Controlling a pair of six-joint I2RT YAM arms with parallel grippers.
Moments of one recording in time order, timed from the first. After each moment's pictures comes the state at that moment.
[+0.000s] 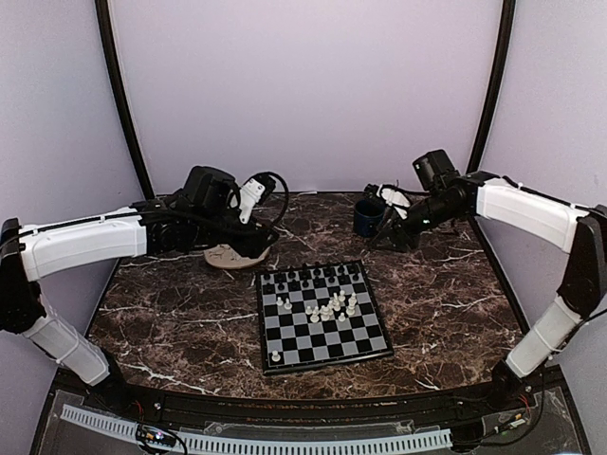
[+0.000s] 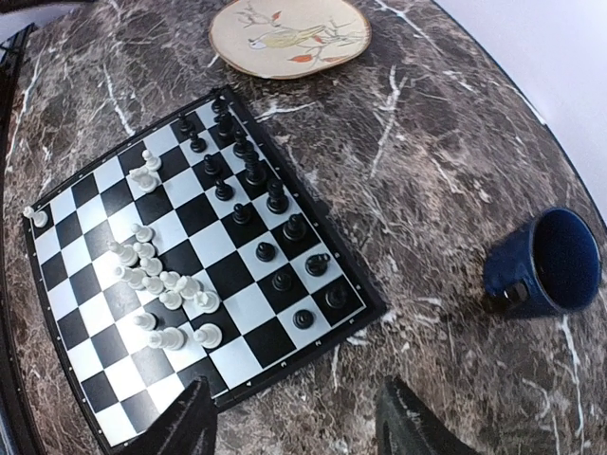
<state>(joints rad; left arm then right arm) -0.80 1.47 1.16 -0.31 -0.07 0.04 0.44 1.54 1.26 -0.64 -0.50 -0.57</state>
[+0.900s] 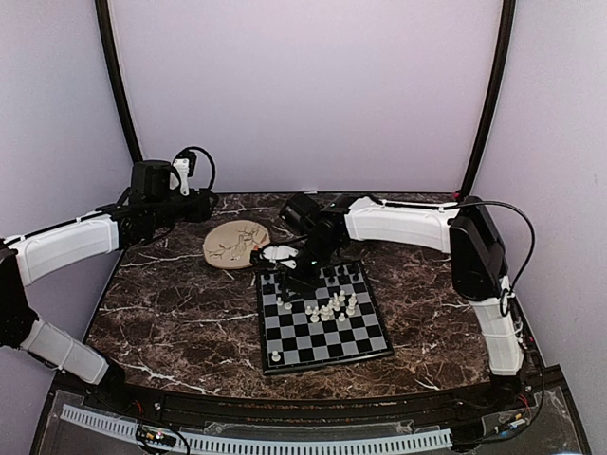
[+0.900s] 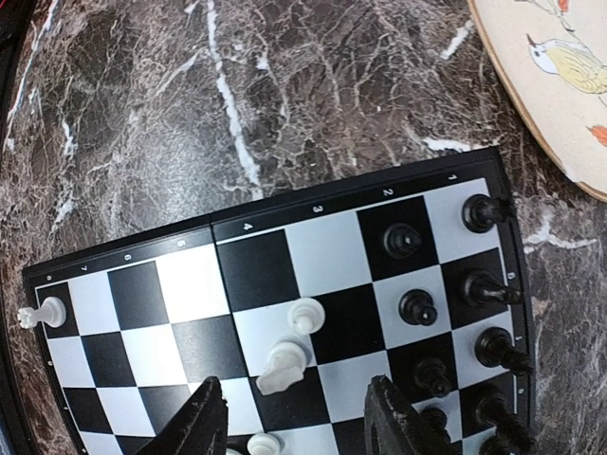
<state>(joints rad) -0.39 1.36 0.99 -0.03 -0.06 -0.18 0.92 2.22 1.89 -0.85 -0.34 -0.50</state>
